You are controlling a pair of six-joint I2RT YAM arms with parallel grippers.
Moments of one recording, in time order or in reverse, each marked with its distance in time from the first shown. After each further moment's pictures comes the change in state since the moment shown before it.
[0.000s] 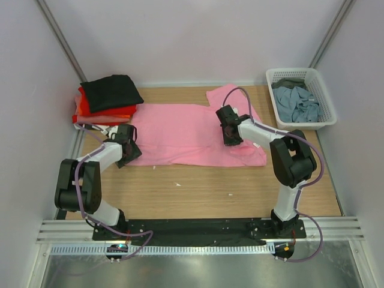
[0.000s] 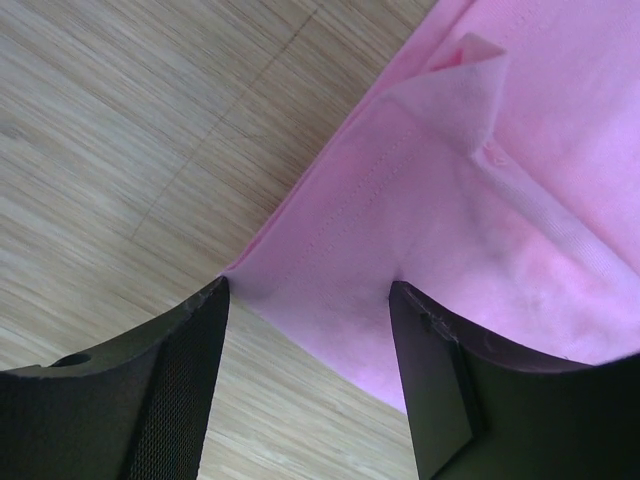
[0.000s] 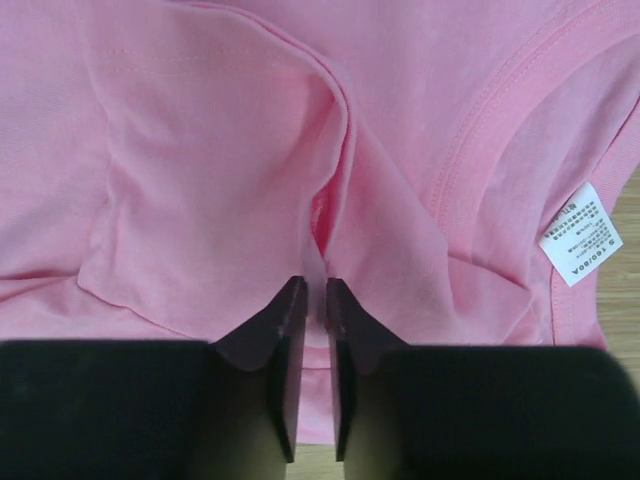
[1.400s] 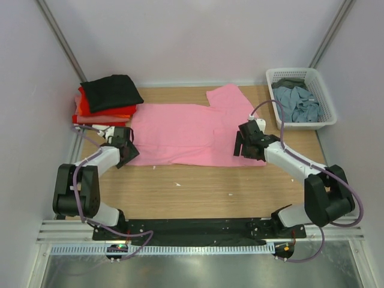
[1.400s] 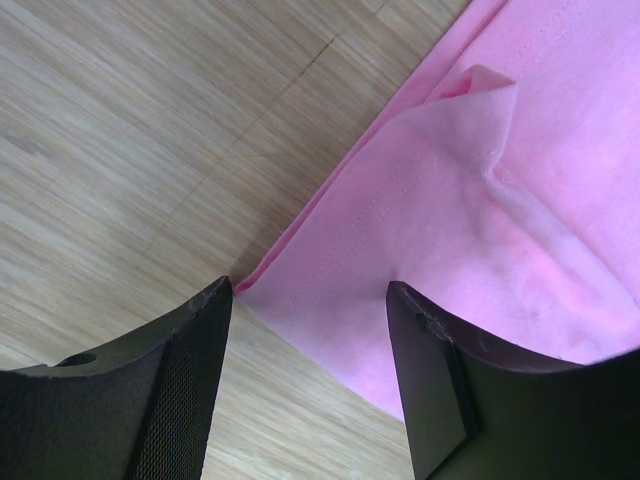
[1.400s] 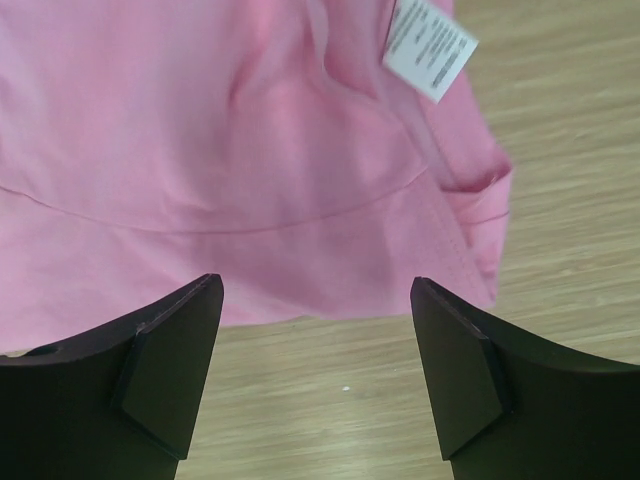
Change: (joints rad) left arm 0.039 -0.042 -0.062 0.093 0.008 0.008; right arm -0.070 -0.471 -0.391 0.069 0.050 0.166
